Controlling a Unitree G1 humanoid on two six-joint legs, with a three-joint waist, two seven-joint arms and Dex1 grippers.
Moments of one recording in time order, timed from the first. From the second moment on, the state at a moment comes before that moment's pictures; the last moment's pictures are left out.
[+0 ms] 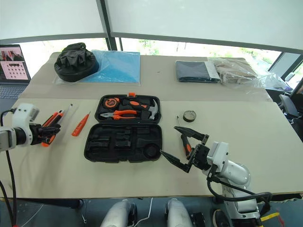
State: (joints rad) left arm -0.43 1.02 0.23 0.26 -0.44 0.66 -0.90; right arm 0.06 -0.45 -0.06 -0.31 0.47 -0.23 0.95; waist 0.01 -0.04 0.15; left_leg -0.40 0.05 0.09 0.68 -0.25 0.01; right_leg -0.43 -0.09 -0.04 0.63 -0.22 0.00
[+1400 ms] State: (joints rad) left arm -0.81 0.72 -0.39 0.29 0.11 0.19 -1.28; right arm 0.18 -0.52 -0.11 -0.42 0.51 -0.14 0.89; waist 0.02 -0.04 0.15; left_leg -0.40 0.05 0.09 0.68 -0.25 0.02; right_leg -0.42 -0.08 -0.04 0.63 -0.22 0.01
